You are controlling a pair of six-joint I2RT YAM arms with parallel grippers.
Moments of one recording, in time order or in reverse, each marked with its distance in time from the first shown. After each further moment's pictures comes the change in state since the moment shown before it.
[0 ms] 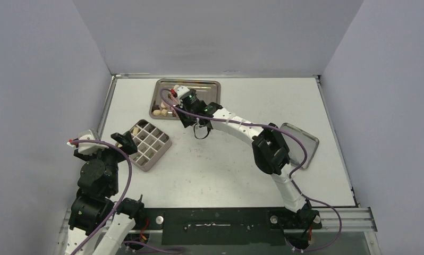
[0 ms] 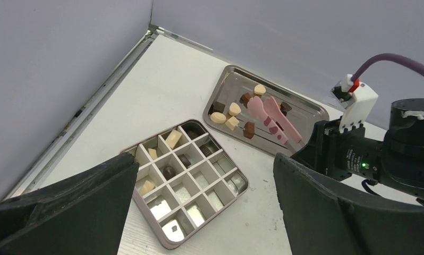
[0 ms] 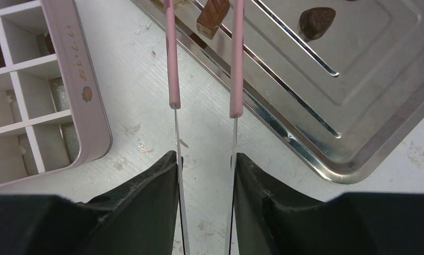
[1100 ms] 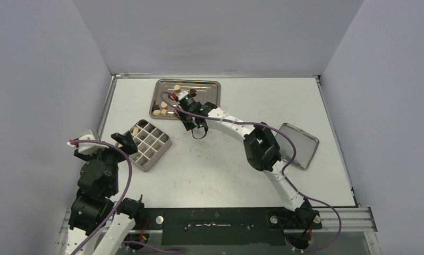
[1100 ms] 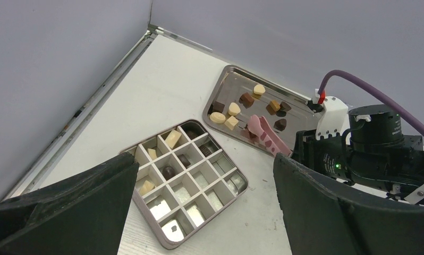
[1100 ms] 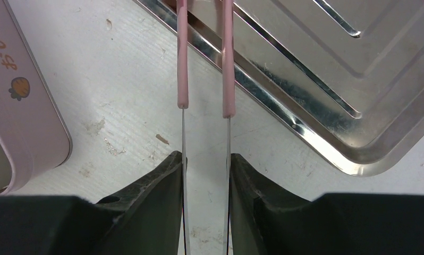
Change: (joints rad) left arm -0.001 0.000 0.000 0.000 0.002 0.000; right arm -0.011 0.165 0.155 -0.167 0.037 0.060
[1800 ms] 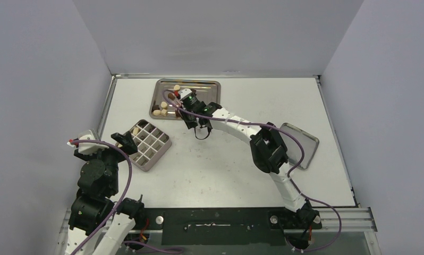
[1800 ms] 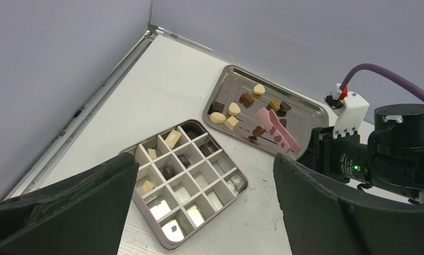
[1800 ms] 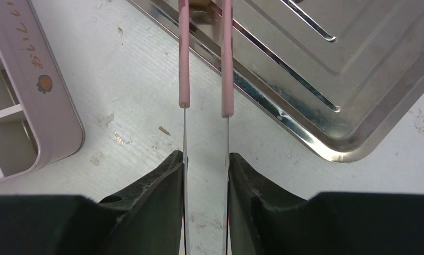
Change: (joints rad) left arm 0.000 0.000 0.000 0.000 0.000 0.000; right arm 0.002 -0.089 -0.101 0.072 0.014 -0.005
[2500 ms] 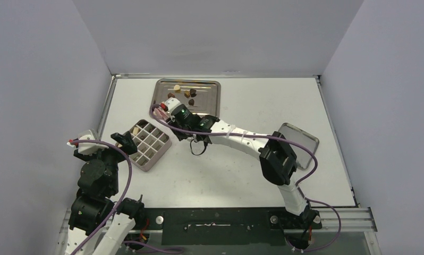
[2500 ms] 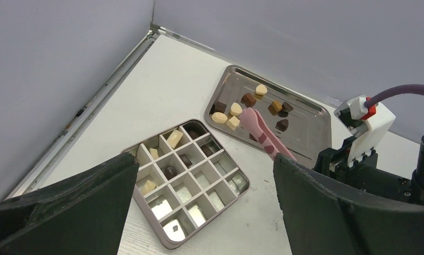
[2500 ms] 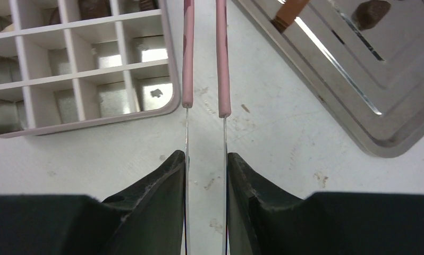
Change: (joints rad) left arm 0.000 0.000 0.000 -0.003 -0.008 0.000; right arm 0.163 -0.213 -0.211 0.124 0.005 -0.037
